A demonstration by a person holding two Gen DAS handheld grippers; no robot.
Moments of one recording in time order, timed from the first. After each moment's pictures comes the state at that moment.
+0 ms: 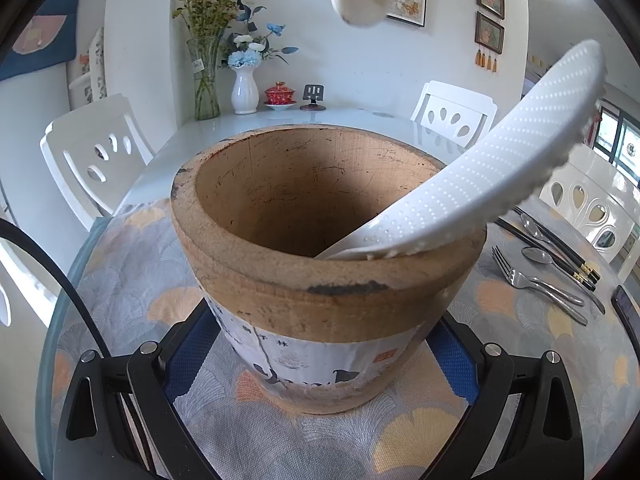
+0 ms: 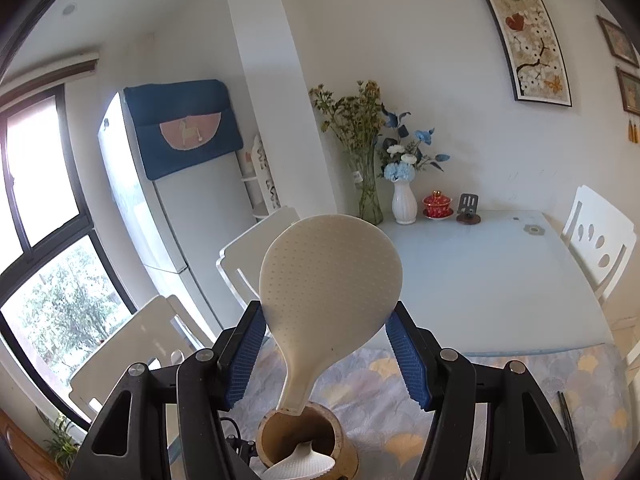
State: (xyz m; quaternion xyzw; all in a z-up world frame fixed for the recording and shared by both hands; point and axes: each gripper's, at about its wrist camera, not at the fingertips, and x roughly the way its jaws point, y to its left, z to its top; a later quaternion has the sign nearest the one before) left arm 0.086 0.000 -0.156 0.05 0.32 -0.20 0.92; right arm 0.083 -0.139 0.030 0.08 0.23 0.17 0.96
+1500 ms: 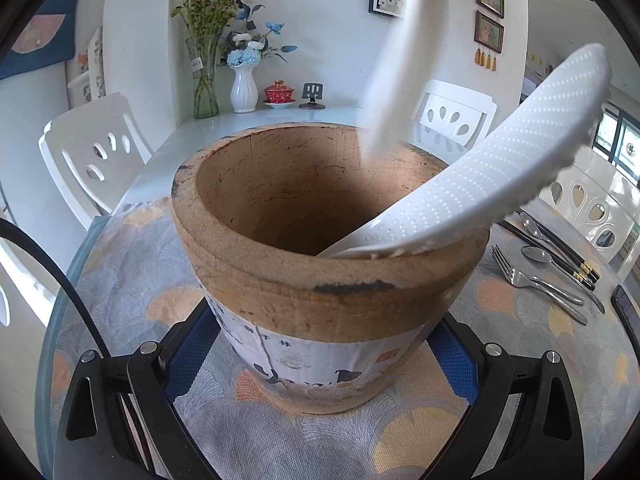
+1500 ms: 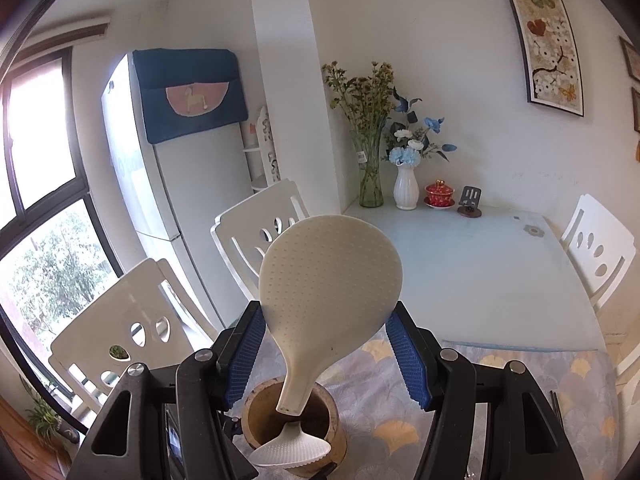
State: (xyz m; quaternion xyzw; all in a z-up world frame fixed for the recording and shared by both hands) left arm 0.089 -0.002 -0.160 0.05 0.32 -0.20 0.92; right arm 0.086 -0.120 0.011 0.03 0.25 0.17 0.95
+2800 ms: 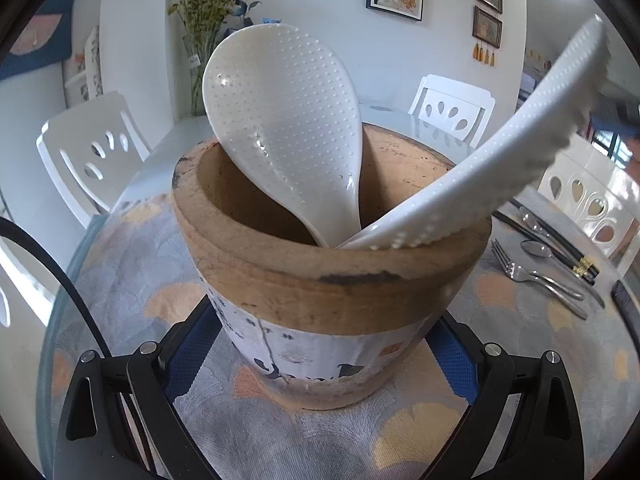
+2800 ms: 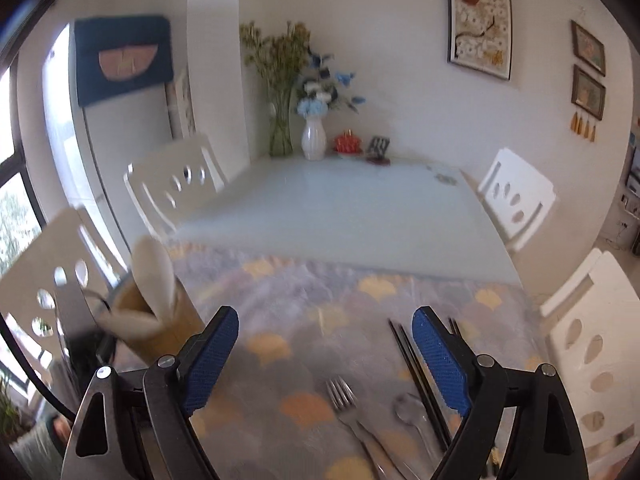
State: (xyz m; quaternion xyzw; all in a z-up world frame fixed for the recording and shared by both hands) left arm 0.088 -0.001 -0.161 0.05 0.33 -0.21 0.92; right arm 0.042 -0.232 -0.053 0.00 0.34 0.04 0.94
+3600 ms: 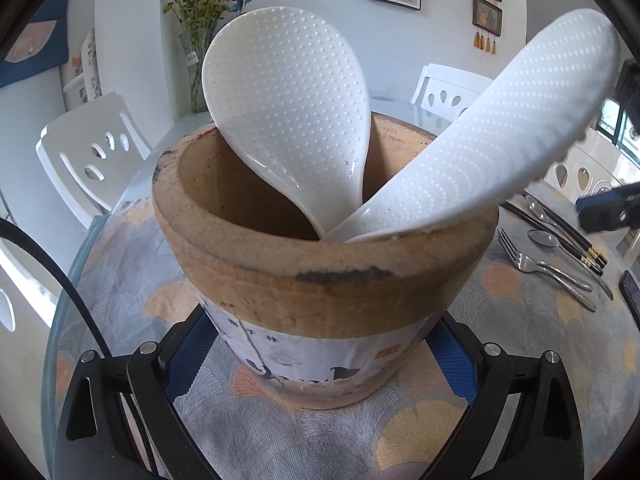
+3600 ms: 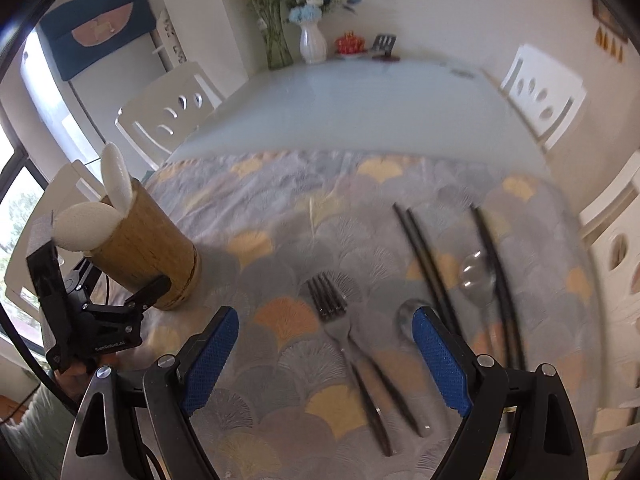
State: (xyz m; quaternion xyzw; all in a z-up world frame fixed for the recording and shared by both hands) left arm 0.088 -0.011 -0.162 0.07 0.34 -0.20 0.92; right arm 0.062 -0.274 -0.134 0.07 0.48 0.10 0.87
